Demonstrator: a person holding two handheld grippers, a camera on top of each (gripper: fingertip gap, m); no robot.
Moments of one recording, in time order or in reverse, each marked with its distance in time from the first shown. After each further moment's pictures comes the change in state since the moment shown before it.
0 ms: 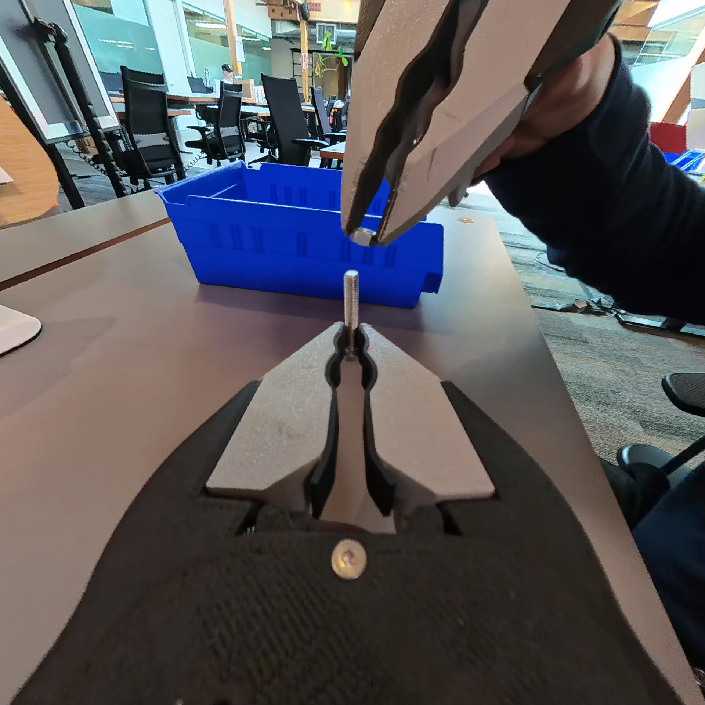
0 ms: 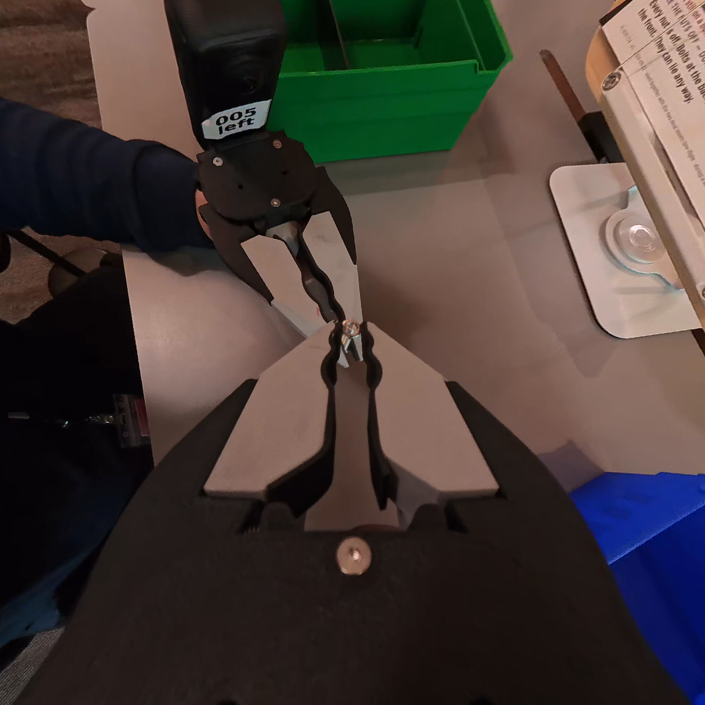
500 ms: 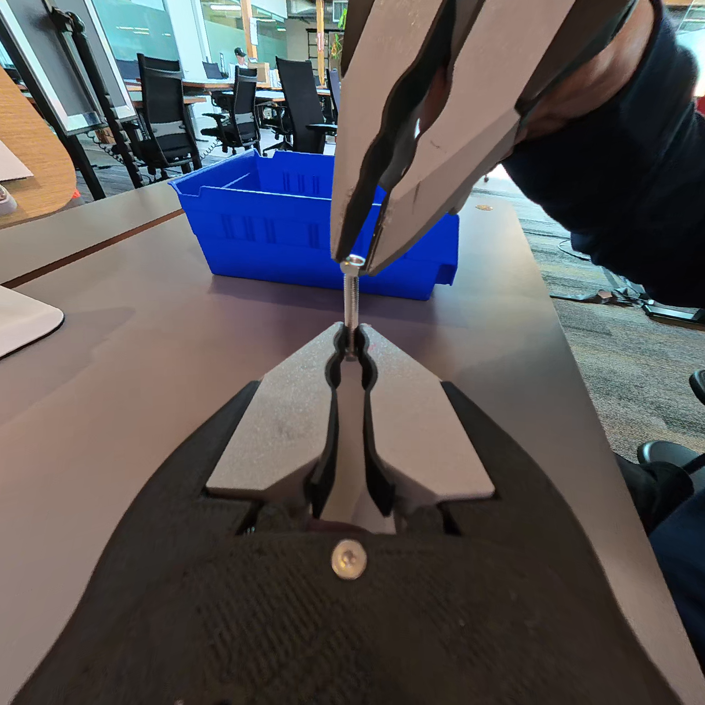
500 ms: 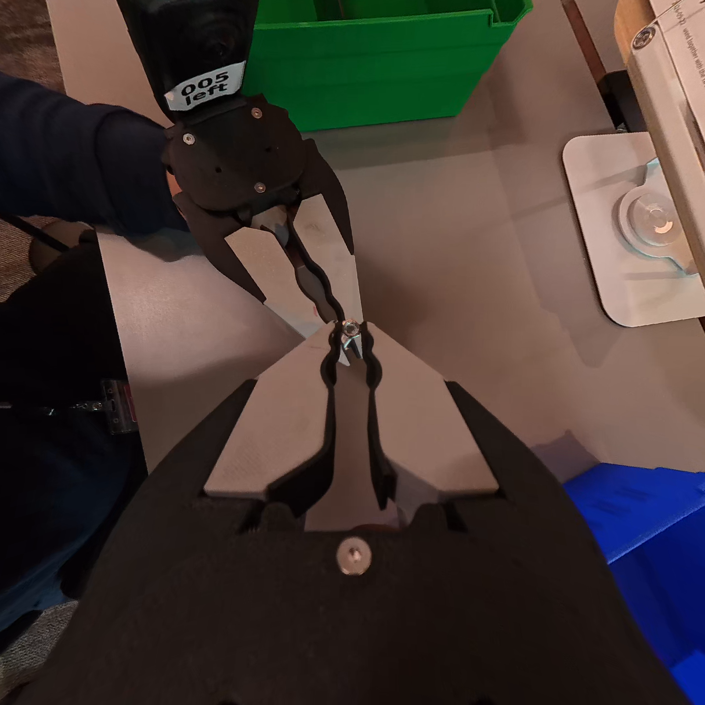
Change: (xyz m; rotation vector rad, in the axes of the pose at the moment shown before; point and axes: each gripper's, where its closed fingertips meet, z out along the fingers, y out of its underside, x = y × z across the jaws) left arm -0.004 0.003 0.000 -0.034 -0.044 0.016; right arm 0.002 0.005 0.014 -0.089 0.010 -0.005
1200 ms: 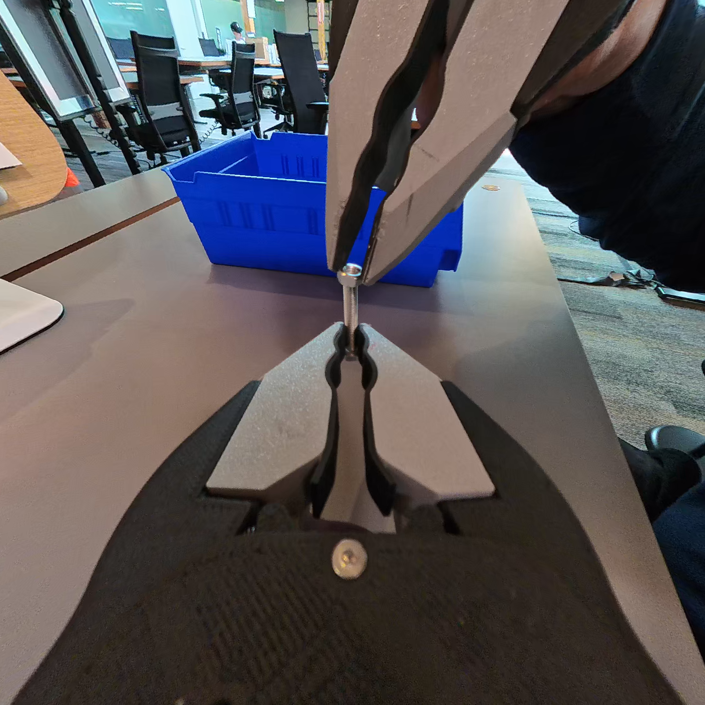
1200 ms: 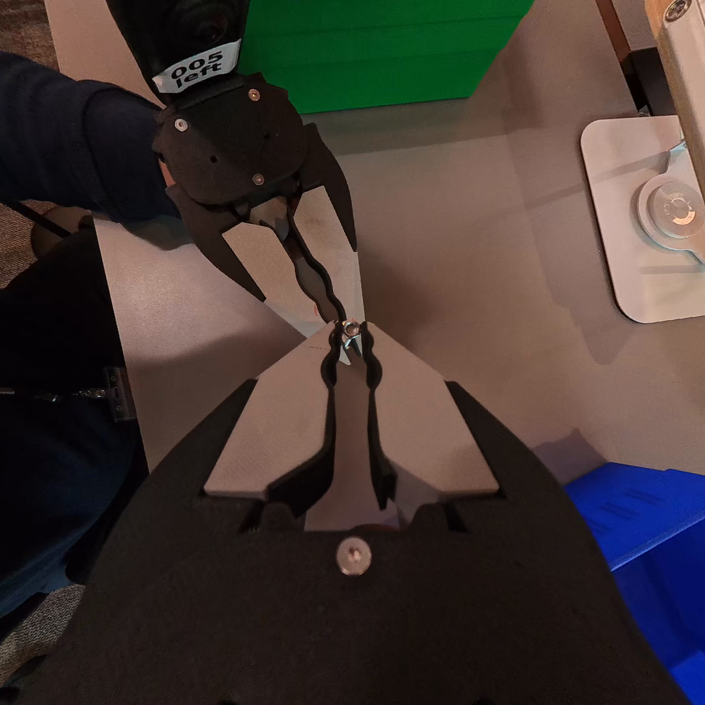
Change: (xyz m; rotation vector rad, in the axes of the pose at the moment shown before) left arm 0.001 0.006 0.002 -0.047 -0.010 0.019; right arm -0.002 0.006 0.006 -0.035 -0.016 -0.006
